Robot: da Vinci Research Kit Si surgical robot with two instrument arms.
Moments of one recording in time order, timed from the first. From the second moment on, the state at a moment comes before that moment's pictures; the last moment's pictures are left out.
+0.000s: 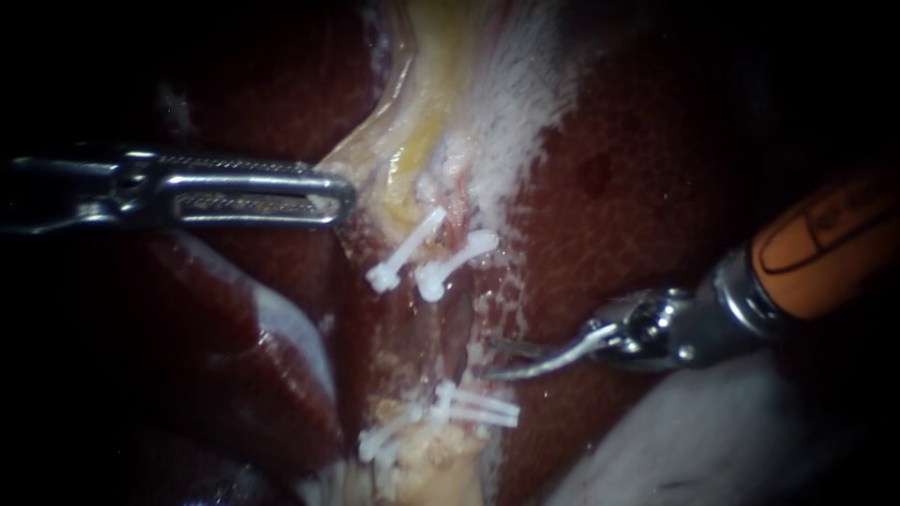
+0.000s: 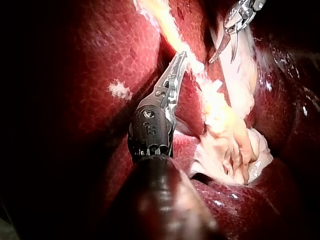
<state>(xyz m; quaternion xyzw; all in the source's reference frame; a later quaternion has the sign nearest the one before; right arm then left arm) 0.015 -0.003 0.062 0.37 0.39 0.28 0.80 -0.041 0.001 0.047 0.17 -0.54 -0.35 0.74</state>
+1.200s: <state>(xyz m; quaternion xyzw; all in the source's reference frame) 0.012 0.004 0.060 0.19 0.48 0.08 0.86 -0.040 0.001 0.048 0.17 -0.54 -0.35 0.75</state>
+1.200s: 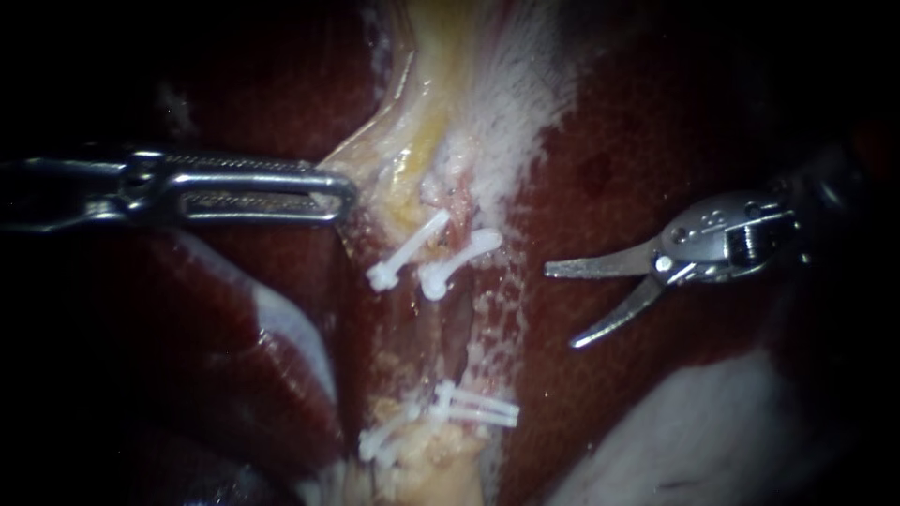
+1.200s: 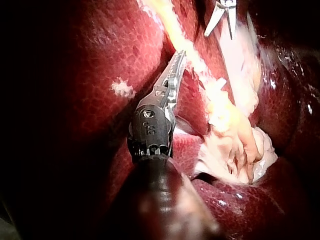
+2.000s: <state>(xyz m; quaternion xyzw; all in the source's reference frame) 0.012 0.003 0.060 0.19 0.48 0.07 0.86 -0.042 -0.001 0.054 0.18 -0.50 -0.36 0.77</state>
